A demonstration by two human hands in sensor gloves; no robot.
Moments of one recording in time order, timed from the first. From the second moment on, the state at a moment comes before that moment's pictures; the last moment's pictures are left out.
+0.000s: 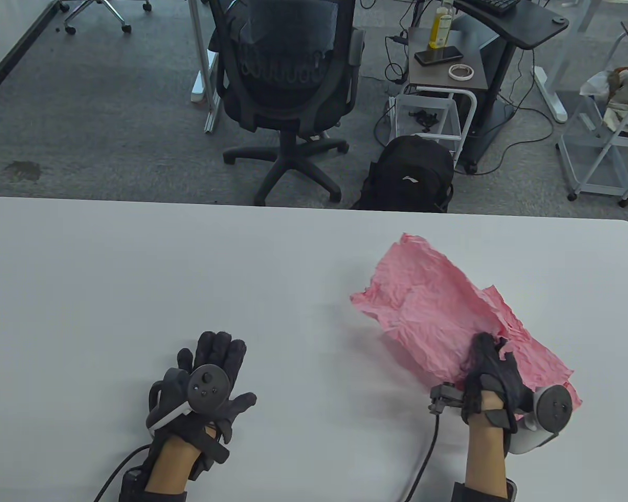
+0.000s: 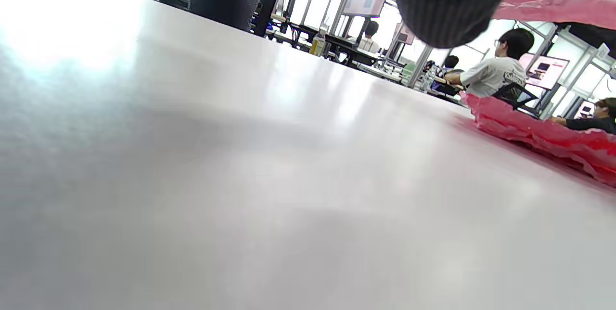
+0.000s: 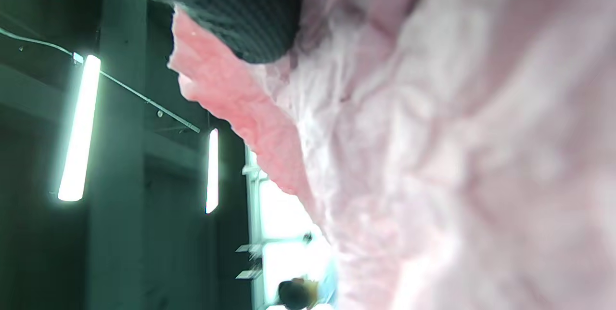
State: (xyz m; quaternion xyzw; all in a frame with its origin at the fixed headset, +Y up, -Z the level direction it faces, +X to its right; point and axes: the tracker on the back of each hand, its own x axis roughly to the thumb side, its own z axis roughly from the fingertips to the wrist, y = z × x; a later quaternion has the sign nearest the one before) left_hand -0.199 -0.752 -0.291 -0.09 -0.15 0.12 0.98; right_hand 0.314 -0.733 -0.286 -0.19 -0.26 0.64 0.70
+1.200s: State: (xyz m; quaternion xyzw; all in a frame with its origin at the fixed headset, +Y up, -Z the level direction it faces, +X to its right) left_hand -0.207 -0.731 -0.278 0.11 -0.15 0.18 0.97; right_hand 0.159 -0.710 -0.286 0.10 -0.24 0.93 0.26
